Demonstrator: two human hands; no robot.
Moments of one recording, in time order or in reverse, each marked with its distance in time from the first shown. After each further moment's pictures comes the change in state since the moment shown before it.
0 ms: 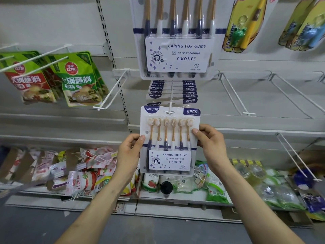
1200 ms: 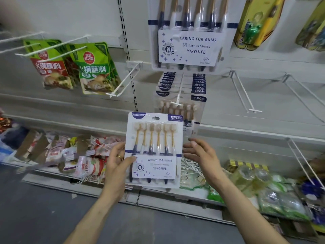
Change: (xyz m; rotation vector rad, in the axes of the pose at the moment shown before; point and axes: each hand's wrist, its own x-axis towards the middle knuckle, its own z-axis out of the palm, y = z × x) left_hand -0.076 -0.031 -0.042 -0.198 0.134 -0.040; right_hand -0.032 0.056 -0.005 0.025 -0.175 0.219
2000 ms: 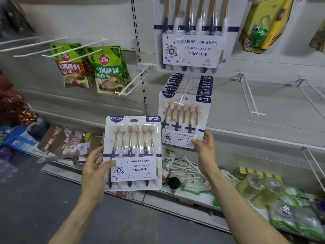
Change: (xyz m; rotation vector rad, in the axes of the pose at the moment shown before) left_hand -0.036 0.019 -0.047 0.052 0.246 0.059; right_hand 0.042 0.010 0.008 0.123 0.104 -0.048
